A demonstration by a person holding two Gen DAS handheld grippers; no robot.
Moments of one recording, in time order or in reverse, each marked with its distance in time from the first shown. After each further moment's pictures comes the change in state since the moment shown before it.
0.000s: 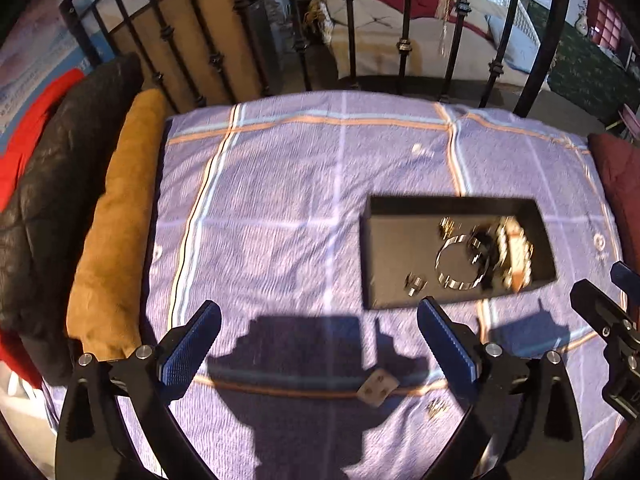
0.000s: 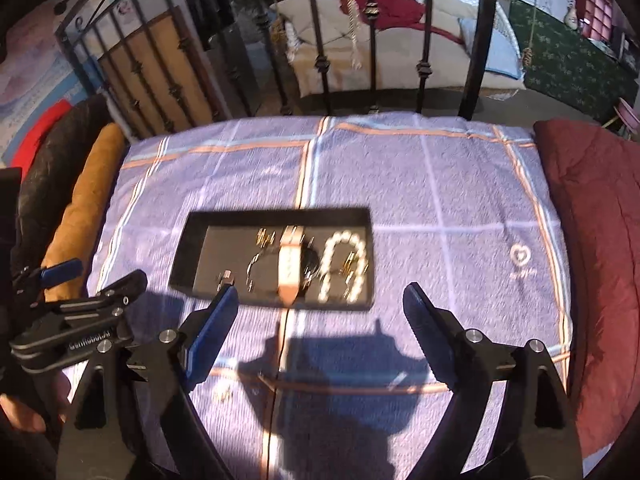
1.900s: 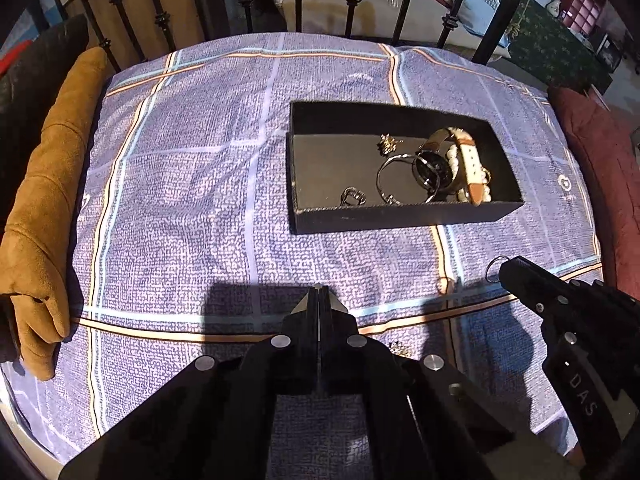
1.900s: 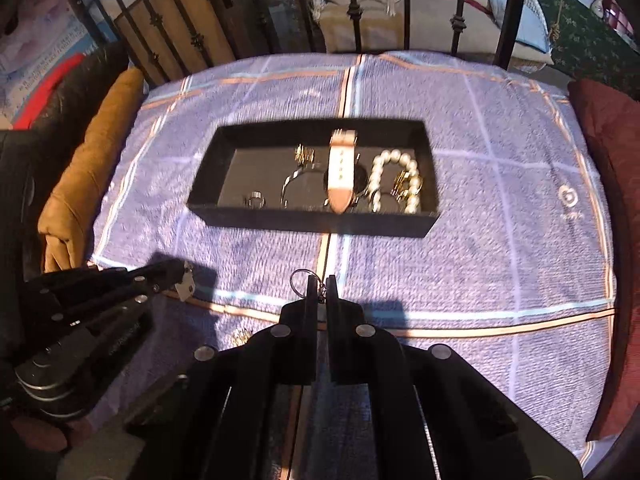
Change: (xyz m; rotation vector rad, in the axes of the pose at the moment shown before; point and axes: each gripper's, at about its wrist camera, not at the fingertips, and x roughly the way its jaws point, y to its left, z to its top) left arm 0.019 -0.025 -0.037 0.065 0.085 -0.182; right arm 0.023 0.021 -0.041 -0.017 0.095 0.056
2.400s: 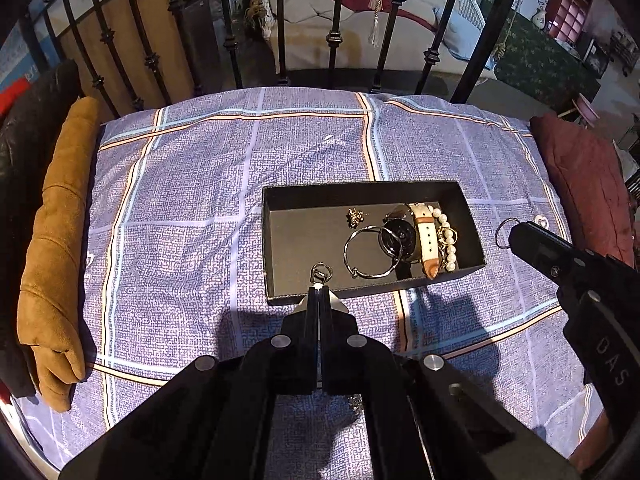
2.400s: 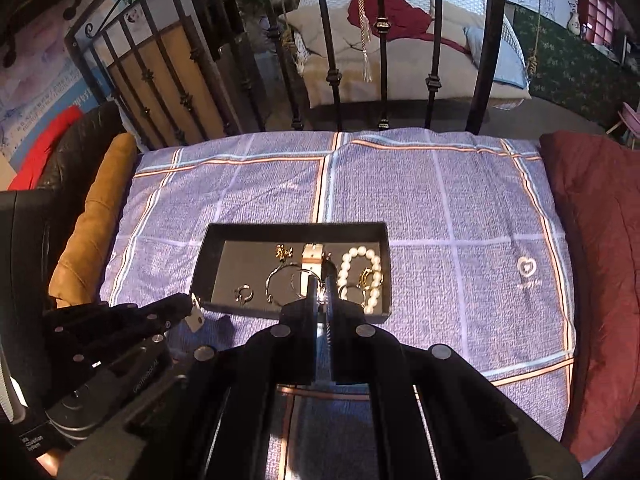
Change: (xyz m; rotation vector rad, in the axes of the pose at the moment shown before) left arm -0.027 -0.025 0.044 0.021 -0.089 -0.010; right arm -0.039 -0.012 0.055 0.022 -0.147 -0.040
